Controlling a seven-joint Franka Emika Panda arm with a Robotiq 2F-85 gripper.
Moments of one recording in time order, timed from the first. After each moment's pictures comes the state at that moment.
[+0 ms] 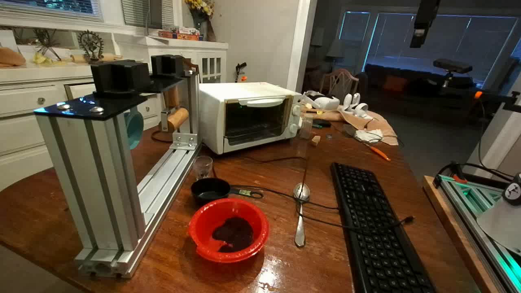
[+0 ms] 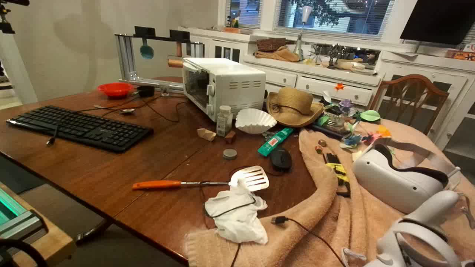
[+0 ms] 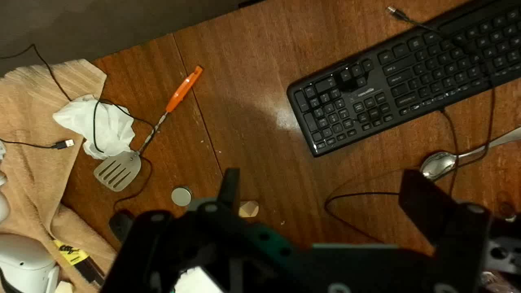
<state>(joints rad) -0.20 -0.71 -0.06 -2.44 -0.18 1.70 0.03</state>
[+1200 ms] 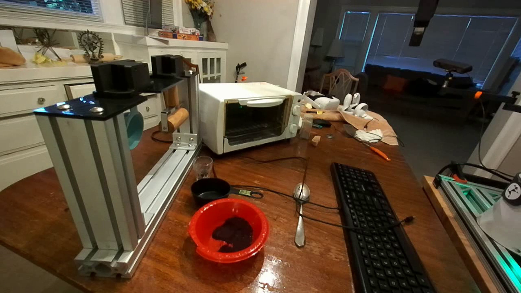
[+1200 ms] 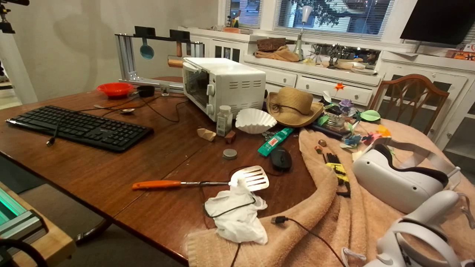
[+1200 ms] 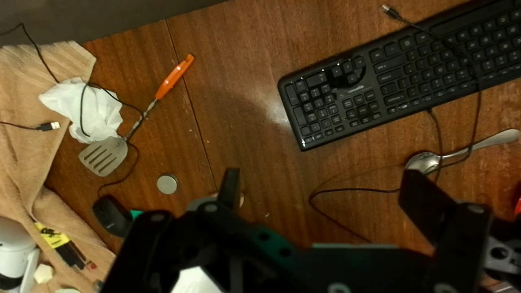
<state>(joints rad) -0.16 -0.71 -0.06 -2.43 -0.17 1.71 0.01</state>
